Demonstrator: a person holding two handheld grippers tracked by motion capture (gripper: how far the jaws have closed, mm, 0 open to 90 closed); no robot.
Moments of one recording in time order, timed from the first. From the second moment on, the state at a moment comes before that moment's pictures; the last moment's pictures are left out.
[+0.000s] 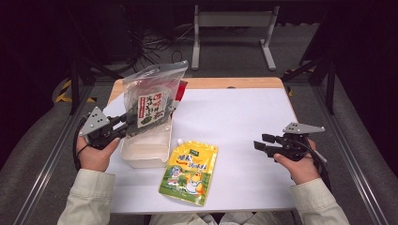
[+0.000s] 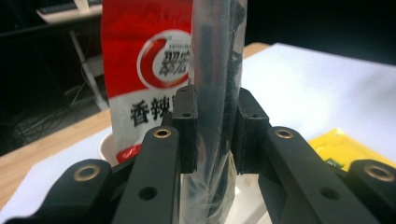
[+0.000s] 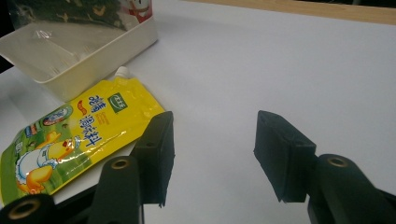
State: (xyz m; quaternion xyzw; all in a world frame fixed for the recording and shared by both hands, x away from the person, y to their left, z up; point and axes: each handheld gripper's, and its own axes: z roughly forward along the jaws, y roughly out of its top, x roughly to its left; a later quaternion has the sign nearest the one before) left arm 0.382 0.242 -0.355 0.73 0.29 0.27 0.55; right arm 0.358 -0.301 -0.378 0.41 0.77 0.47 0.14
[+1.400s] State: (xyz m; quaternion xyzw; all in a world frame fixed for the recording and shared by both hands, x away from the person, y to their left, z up) left arm 0.402 0.251 -0.385 0.78 0.35 0.21 0.48; right arm 0.357 -0.302 -0.382 0.41 0.77 0.47 0.13
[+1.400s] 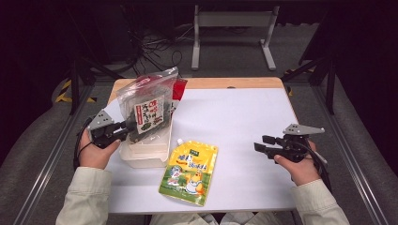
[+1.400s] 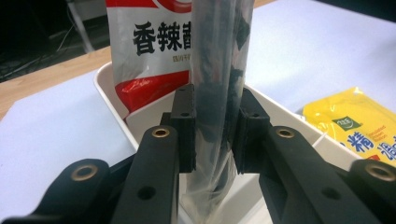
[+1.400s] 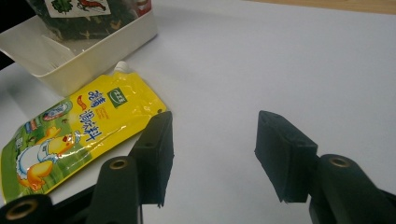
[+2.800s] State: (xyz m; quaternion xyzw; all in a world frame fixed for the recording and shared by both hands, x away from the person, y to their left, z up) left arm 0.349 0.242 -0.358 0.79 0.37 0.19 0.46; right arm 0.362 -0.288 -0.379 0.36 0.80 0.45 0.14
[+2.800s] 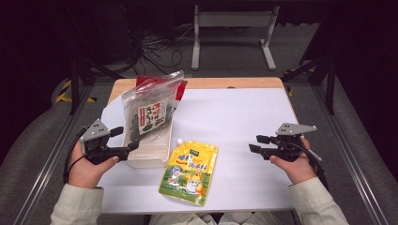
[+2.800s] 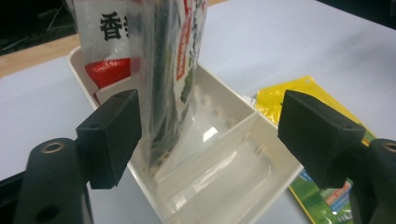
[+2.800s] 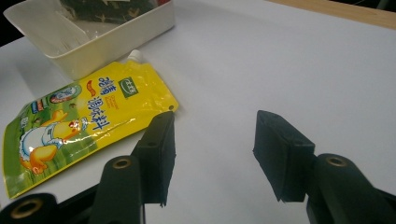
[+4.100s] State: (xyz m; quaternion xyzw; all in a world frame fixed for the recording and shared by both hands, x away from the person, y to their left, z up) left arm 0.299 0.198 -0.392 0.85 0.28 0.06 0.44; right arm 0.393 -0.229 -0.391 0.30 0.82 0.47 0.08
